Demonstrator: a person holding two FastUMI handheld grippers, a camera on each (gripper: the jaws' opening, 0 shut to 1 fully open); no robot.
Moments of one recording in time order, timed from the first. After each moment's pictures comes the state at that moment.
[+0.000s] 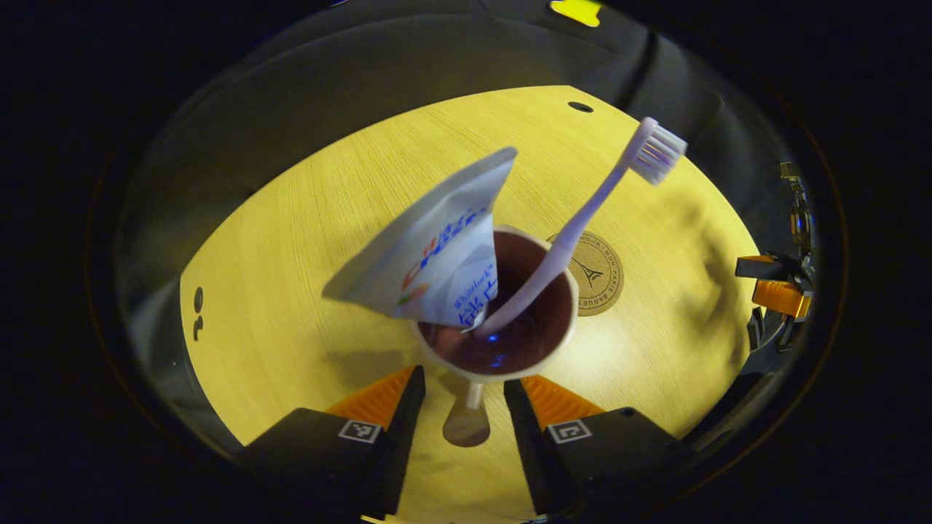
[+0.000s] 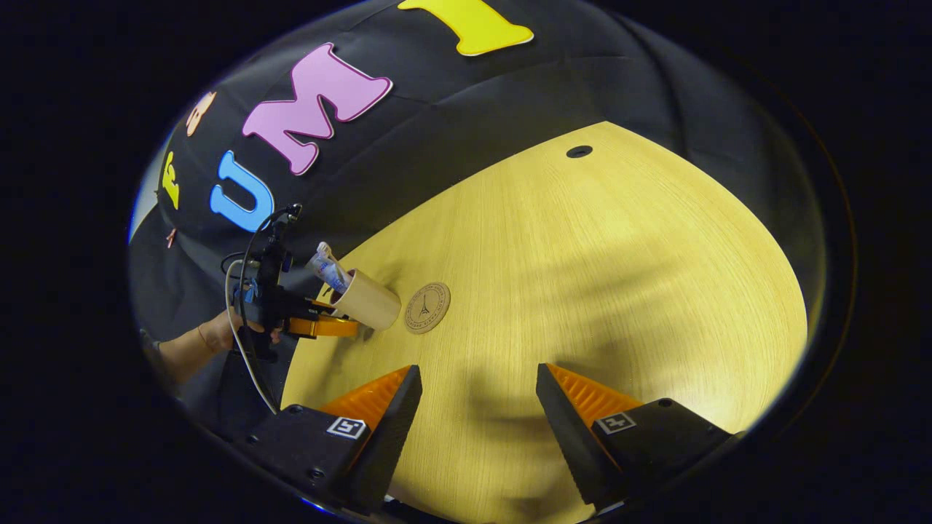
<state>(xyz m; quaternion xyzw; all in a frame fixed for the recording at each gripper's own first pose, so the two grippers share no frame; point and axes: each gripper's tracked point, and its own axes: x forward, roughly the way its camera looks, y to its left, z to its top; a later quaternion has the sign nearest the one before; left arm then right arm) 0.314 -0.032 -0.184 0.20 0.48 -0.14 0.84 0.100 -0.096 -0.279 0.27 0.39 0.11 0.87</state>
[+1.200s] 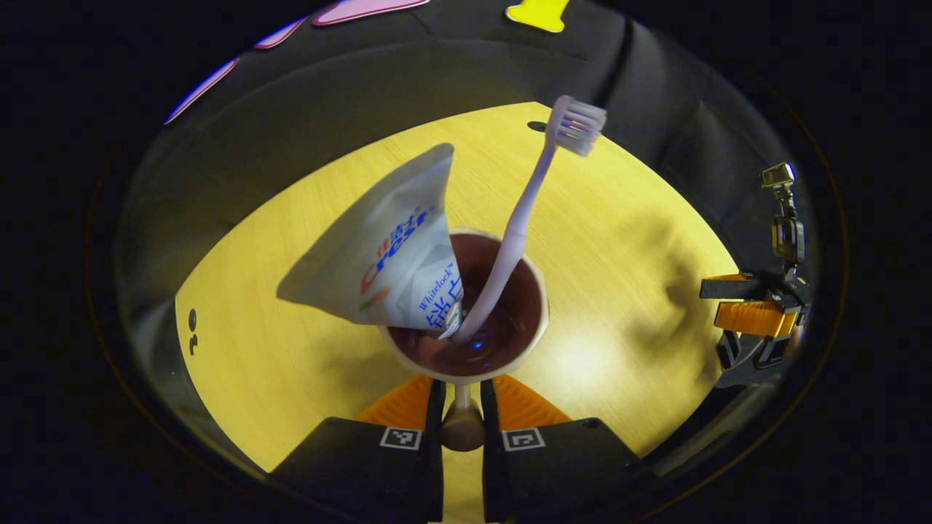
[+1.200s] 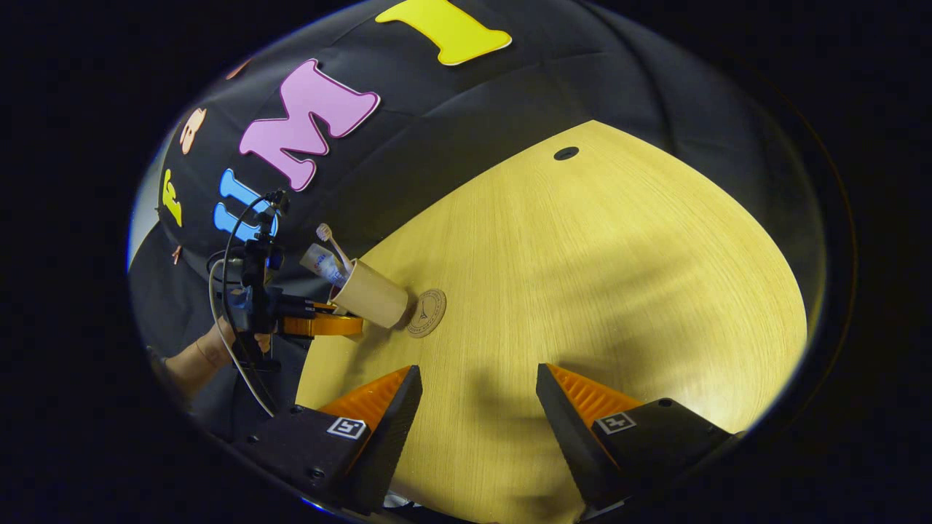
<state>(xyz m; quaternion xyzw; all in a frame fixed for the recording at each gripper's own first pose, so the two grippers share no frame) 0.302 -0.117 -0.164 0.19 0.45 -0.18 0.85 0.090 -0.125 -0.269 0.29 0.38 0.11 0.87</state>
